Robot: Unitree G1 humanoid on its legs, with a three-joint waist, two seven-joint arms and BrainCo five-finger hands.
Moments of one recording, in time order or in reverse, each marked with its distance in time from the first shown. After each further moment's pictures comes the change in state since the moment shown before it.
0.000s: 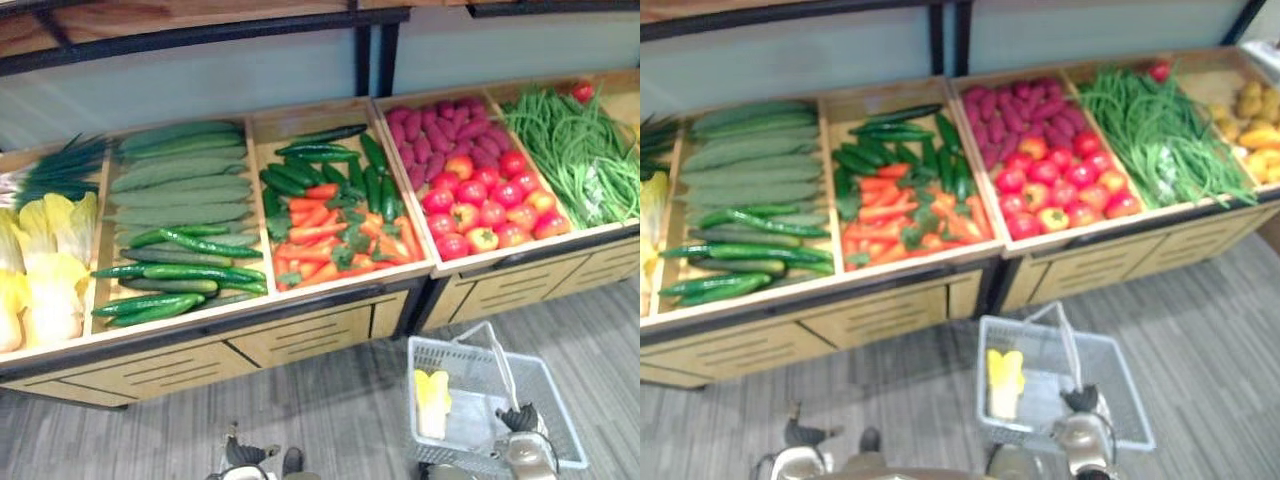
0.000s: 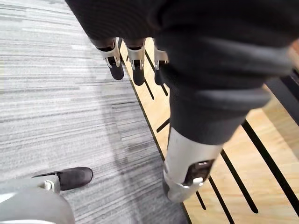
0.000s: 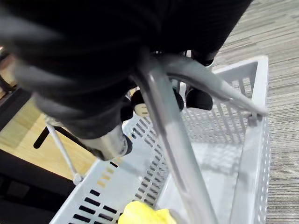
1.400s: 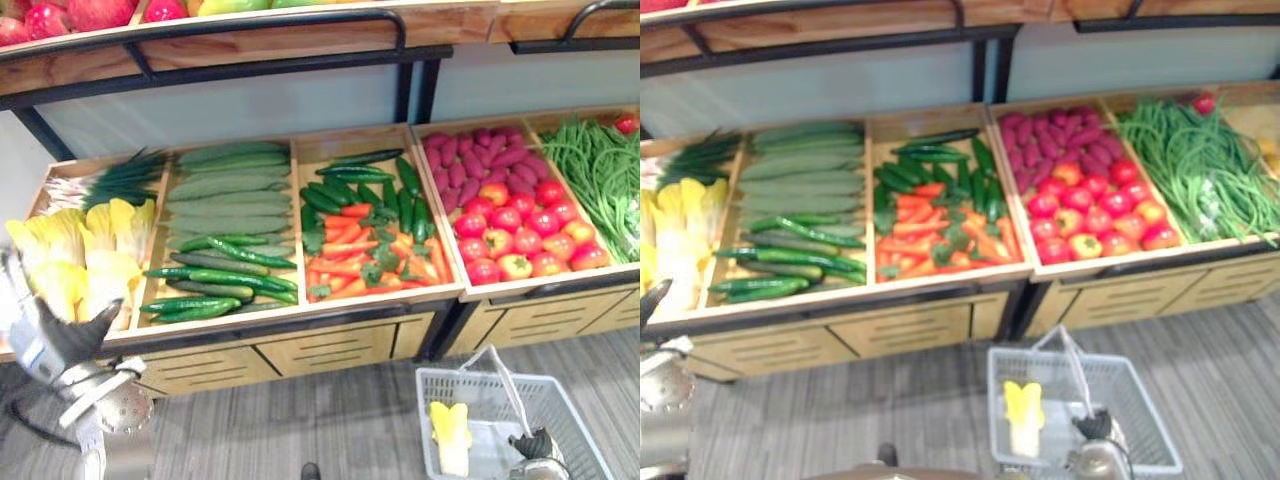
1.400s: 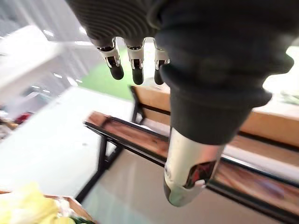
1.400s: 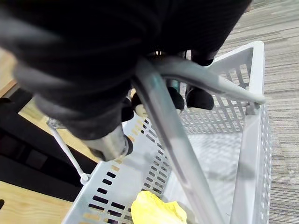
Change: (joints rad) left arm -0.017 0.405 0.215 -0.899 0.385 0.004 0.239; right arm 0.081 -0.075 0.054 0.036 -0.001 -0.059 0.037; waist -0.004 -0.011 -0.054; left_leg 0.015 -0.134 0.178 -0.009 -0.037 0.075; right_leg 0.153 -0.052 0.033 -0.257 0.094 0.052
